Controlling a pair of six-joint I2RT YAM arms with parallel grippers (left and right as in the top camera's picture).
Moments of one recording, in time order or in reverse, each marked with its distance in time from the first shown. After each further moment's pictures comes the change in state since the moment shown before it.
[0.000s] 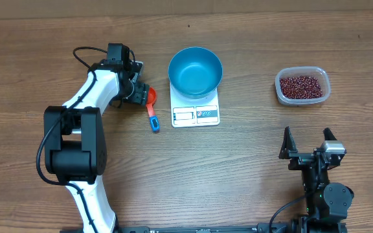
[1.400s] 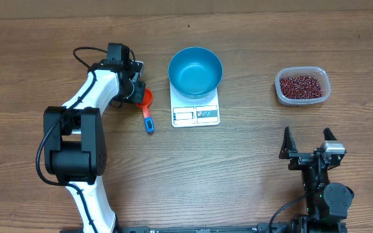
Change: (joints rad) left arm 0.000 -0.002 -0.001 -0.005 0.017 -0.003; right arm 0.000 0.000 0.000 0.000 0.000 0.000
